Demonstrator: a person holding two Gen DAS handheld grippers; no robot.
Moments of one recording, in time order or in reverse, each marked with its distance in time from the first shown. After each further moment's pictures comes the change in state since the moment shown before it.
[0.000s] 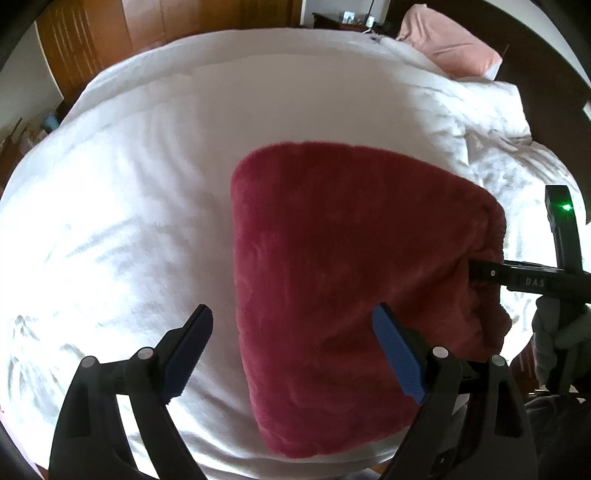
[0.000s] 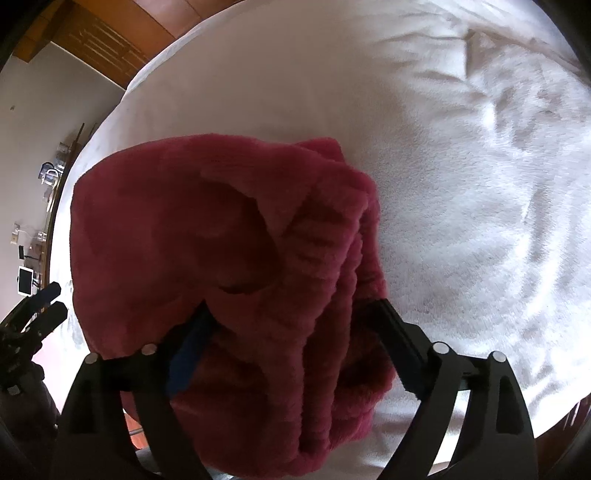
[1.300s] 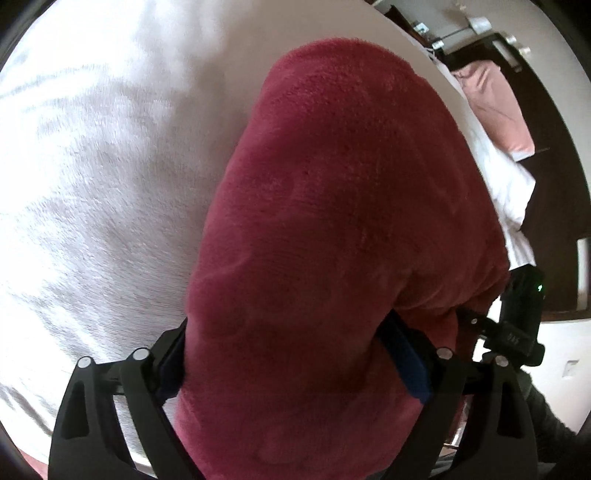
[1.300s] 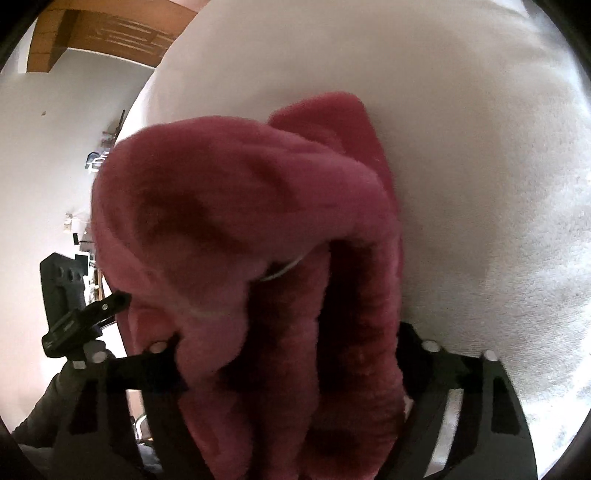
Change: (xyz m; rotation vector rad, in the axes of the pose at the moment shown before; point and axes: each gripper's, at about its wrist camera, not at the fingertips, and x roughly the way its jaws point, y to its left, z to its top) left arm 0.079 0.057 -0.020 -0.454 0.158 -0.326; right arm 0.067 -0.031 0.035 0.013 0.182 0.285
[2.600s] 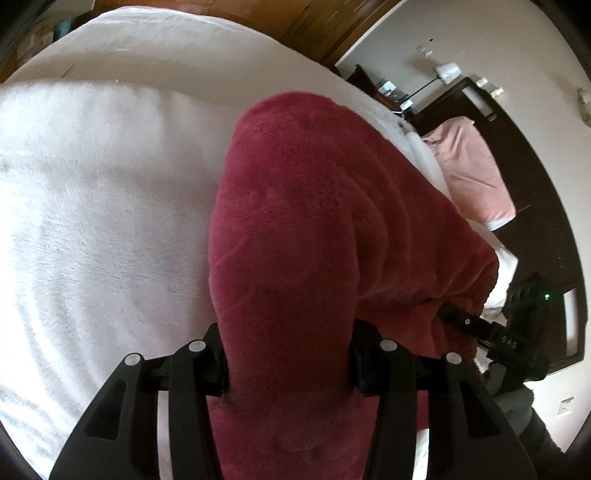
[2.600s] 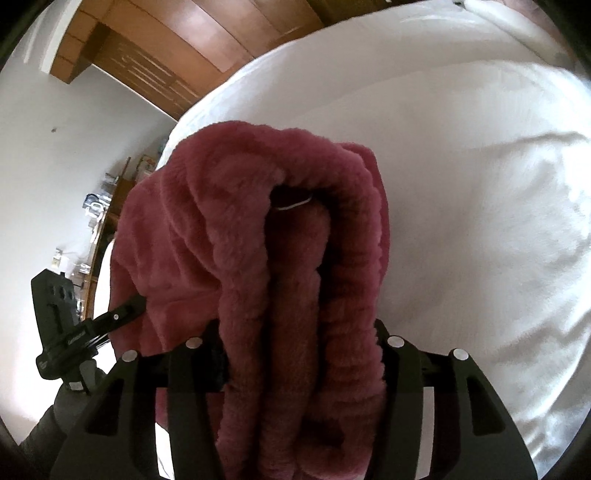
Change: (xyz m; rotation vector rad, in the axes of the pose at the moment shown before) left arm -0.006 -0.062 0.238 0.091 -0.260 -0.050; right arm -0.021 0.091 0.264 -0.110 -0.282 -0.074
